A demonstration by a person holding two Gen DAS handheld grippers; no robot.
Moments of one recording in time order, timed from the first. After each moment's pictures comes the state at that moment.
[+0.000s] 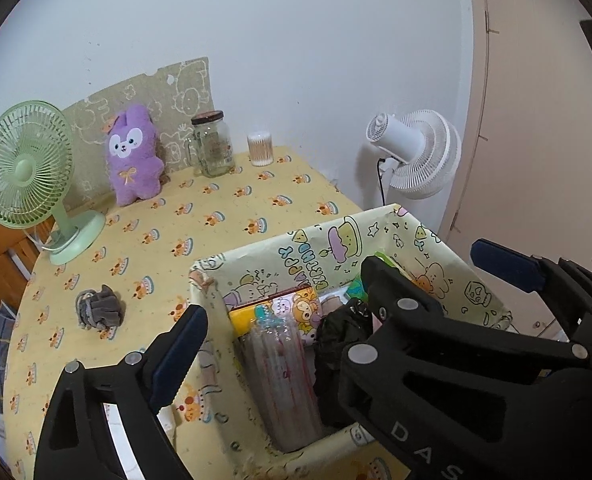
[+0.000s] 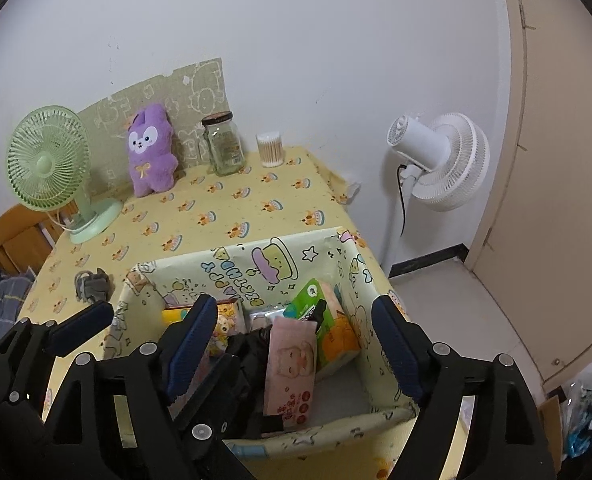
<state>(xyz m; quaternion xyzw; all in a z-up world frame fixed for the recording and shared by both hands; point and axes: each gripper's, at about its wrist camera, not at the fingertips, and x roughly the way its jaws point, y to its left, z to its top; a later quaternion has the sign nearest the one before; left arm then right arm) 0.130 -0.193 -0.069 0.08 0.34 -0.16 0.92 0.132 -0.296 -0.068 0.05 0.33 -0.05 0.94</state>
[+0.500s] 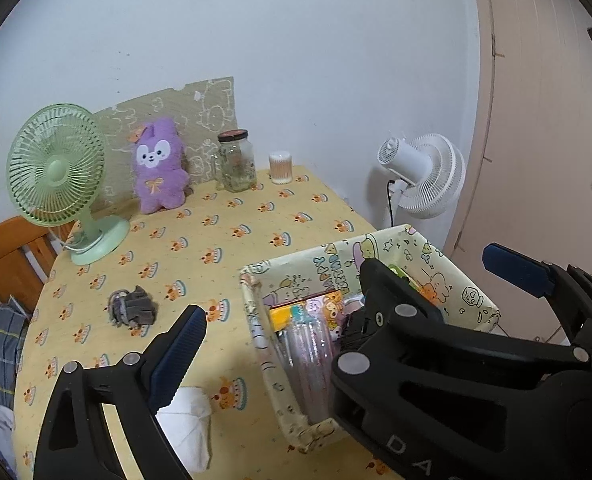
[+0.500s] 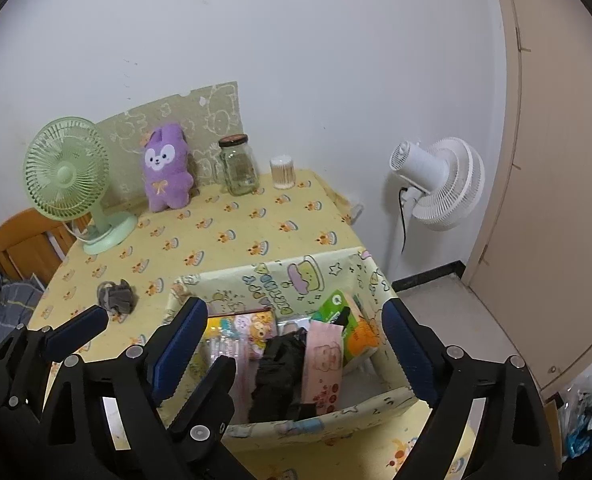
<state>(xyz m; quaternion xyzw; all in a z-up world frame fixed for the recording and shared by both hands) 0.109 -0.156 -0.045 0.06 0.32 -0.14 0.94 0.106 -0.261 -0.041 0.05 0.30 -0.05 0.95</state>
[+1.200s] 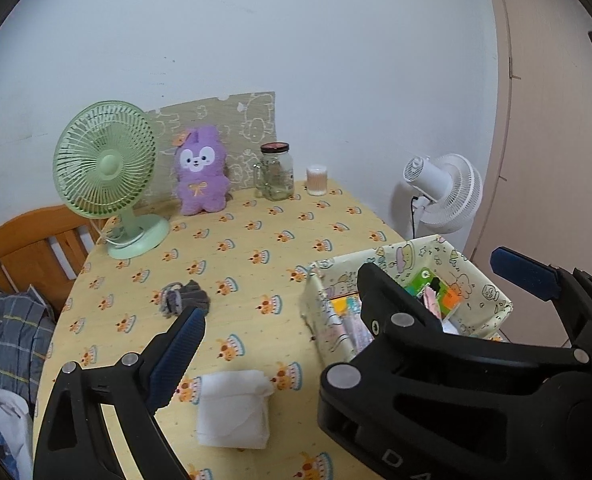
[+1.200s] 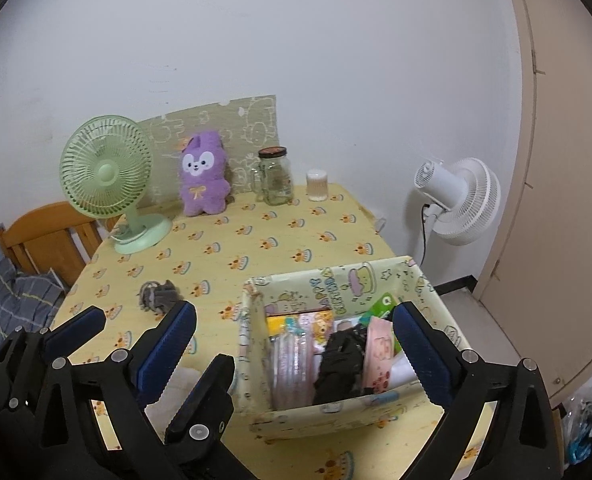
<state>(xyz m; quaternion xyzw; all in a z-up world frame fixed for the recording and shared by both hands) 0.082 -0.096 -0.031 0.04 0.30 -0.11 0.95 0.083 -0.201 -0.021 0.03 0.28 -0.02 0.96</state>
